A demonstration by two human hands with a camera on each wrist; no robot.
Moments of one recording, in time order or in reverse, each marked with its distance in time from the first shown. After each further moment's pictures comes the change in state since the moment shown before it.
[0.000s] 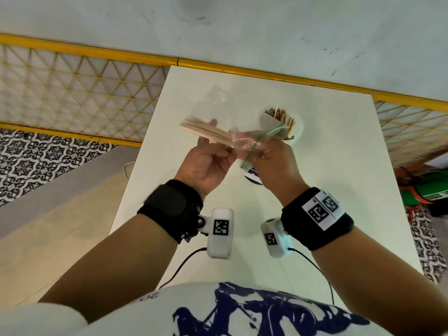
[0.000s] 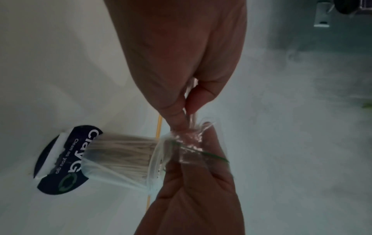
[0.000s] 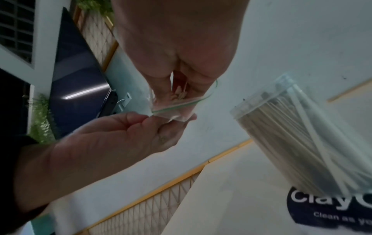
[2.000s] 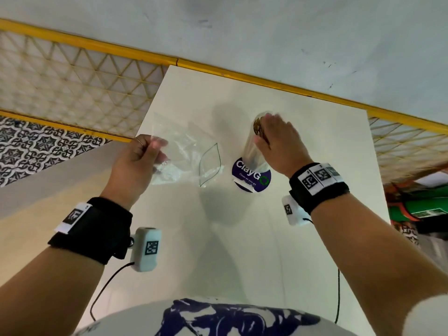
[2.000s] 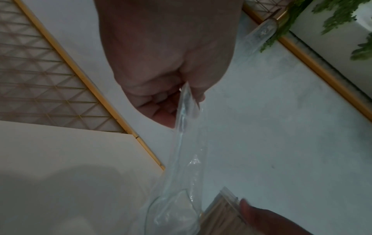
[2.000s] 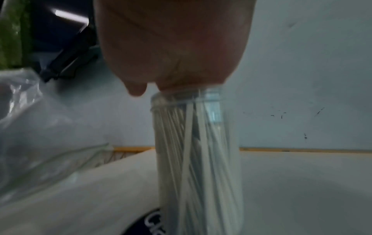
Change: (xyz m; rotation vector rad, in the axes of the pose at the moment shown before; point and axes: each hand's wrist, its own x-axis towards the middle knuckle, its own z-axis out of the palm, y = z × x) left_hand -0.040 0.060 -0.052 1.179 0.319 0.502; right_hand 0.083 0.061 -0.056 -1.038 -0.211 -0.192
